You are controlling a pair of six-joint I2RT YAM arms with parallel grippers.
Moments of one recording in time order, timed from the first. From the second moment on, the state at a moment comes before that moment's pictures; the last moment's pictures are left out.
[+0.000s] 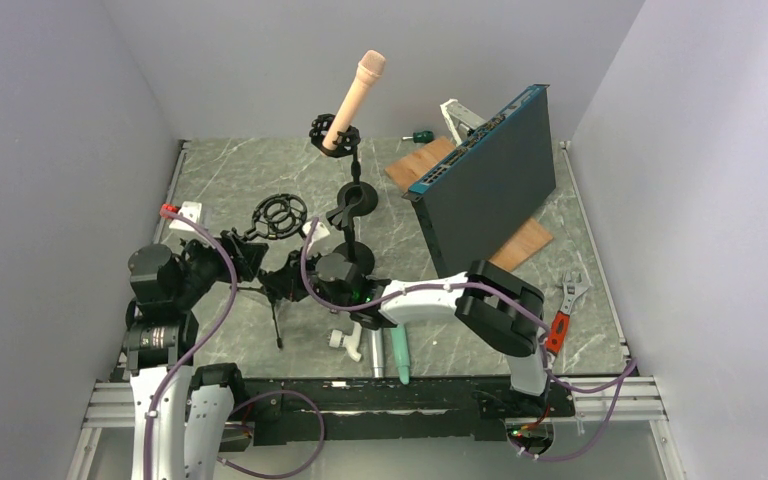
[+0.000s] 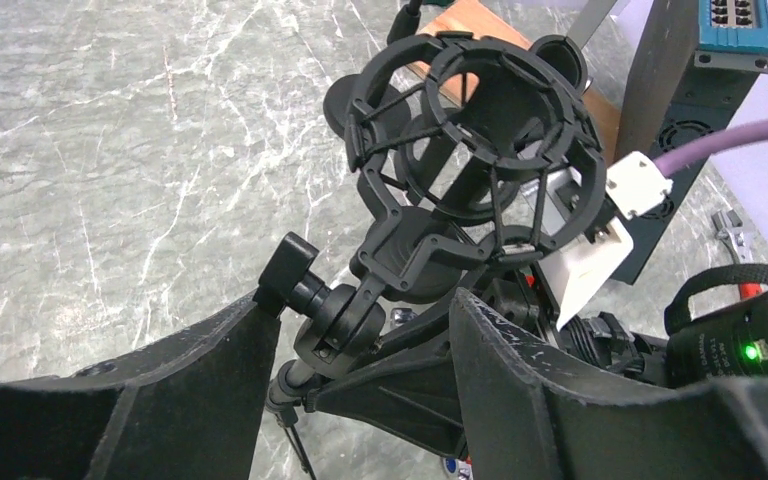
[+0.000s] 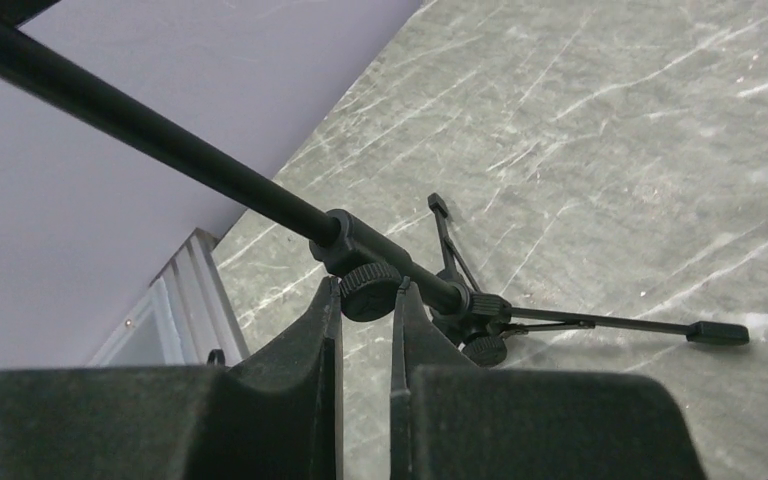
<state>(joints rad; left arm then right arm) 0.11 0.52 0.76 -0.47 0.53 -0.20 1.18 1.94 1.17 0.62 0.12 0.63</state>
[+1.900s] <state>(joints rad) 0.12 0.55 0.72 -0.41 0.52 -0.25 1.39 1.95 1.27 0.56 0.49 -0.24</state>
